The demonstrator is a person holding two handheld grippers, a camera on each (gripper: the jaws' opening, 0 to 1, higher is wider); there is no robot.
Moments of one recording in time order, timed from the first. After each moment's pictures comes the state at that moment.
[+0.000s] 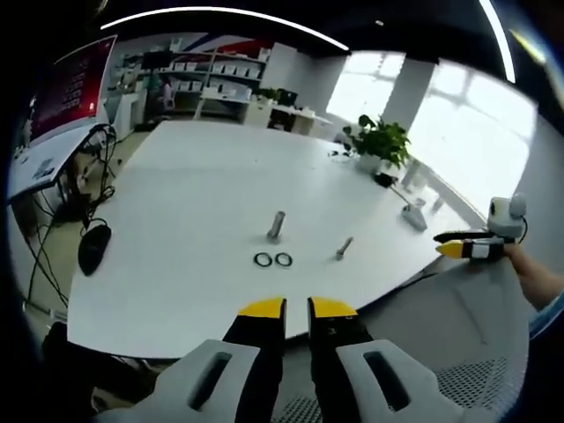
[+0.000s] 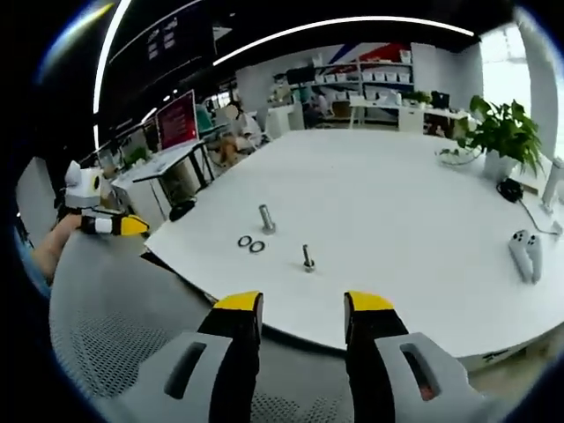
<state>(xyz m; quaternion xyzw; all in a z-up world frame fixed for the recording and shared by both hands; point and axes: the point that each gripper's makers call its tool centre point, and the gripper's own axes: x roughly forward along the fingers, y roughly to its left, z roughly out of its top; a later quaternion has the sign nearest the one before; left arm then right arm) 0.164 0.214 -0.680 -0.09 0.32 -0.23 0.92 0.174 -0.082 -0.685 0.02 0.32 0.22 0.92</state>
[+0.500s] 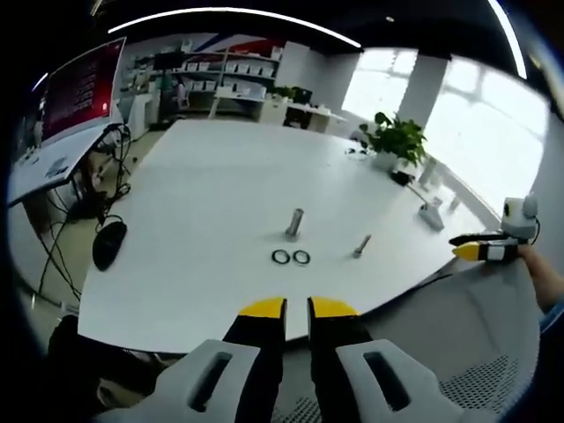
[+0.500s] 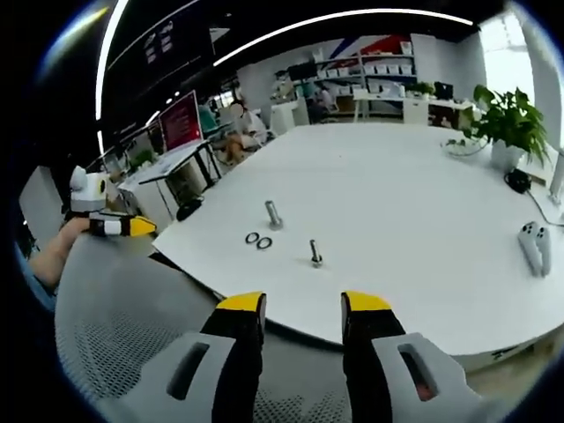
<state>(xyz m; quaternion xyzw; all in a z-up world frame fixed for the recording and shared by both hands) 0.165 0.227 -0.688 -0.08 0.34 -0.18 0.92 0.168 -0.074 -0.686 0.02 0.33 0.25 0.91</state>
